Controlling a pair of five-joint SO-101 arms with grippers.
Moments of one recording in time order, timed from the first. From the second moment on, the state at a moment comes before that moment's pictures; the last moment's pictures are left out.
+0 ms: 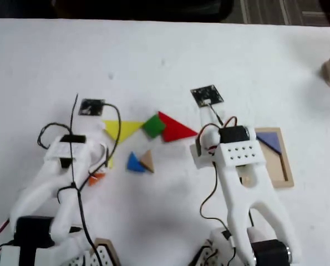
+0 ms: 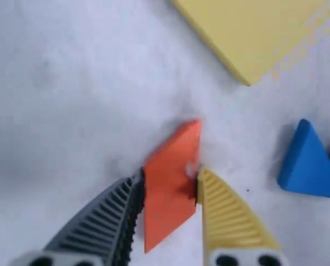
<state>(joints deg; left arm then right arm) -3.2 -13.3 54.7 50.6 4.1 -12.1 -24.7 40.4 69.5 11.4</state>
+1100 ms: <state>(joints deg) 37.3 -5.2 19.0 54.4 15.3 51.9 -25.0 34.8 71.9 49.8</state>
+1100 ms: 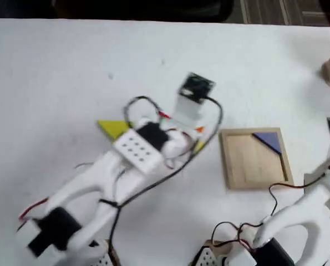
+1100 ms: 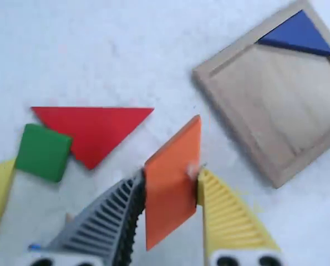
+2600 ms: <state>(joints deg) 24.0 26.3 -58.2 102.5 16.4 49.9 -25.0 40.0 70.5 51.3</state>
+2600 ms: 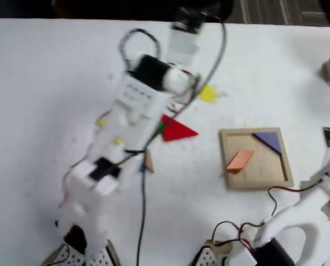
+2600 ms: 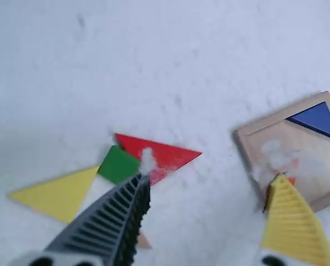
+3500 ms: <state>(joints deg) -16.1 -50.9 63.7 62.2 -1.6 34.0 -4.1 40.1 46.5 41.4</state>
